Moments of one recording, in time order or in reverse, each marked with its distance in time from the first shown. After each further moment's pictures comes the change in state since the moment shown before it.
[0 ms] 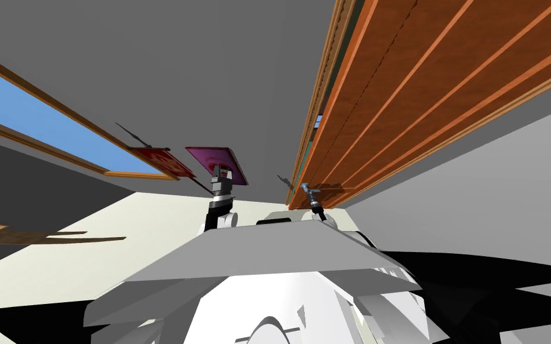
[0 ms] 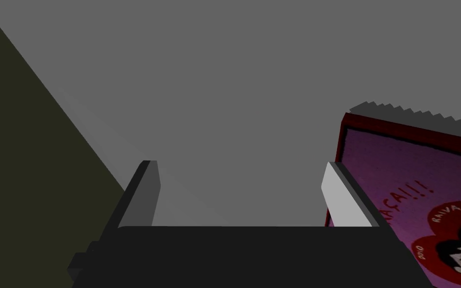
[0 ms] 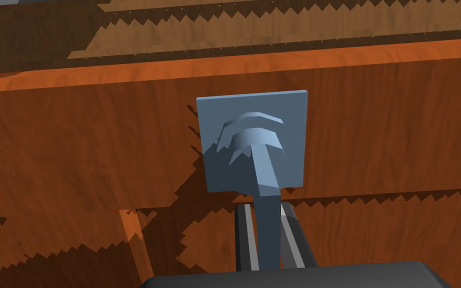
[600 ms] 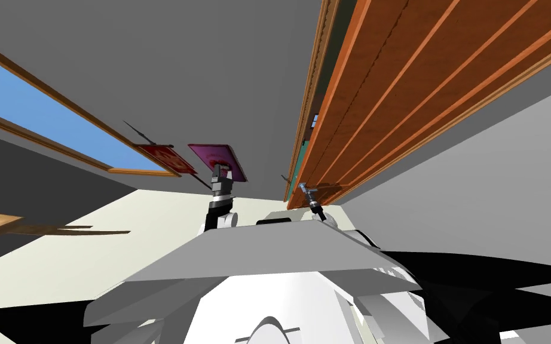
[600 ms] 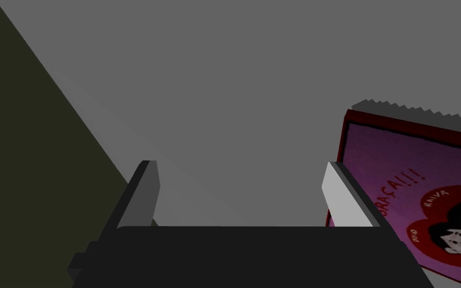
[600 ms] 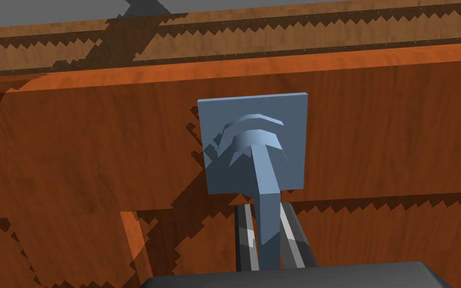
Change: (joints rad) arm -0.001 -0.022 0.076 -0.006 0.025 -0.026 -0.045
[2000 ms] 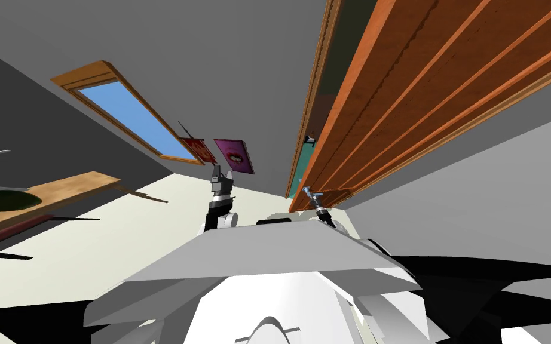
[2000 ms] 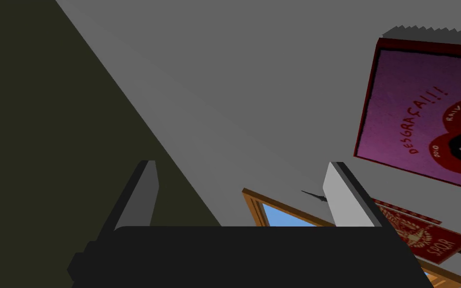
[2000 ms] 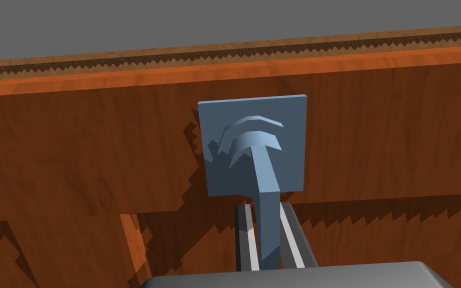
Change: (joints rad) arm 0.104 -0.068 0.018 -0.008 0.007 -0.106 -0.070
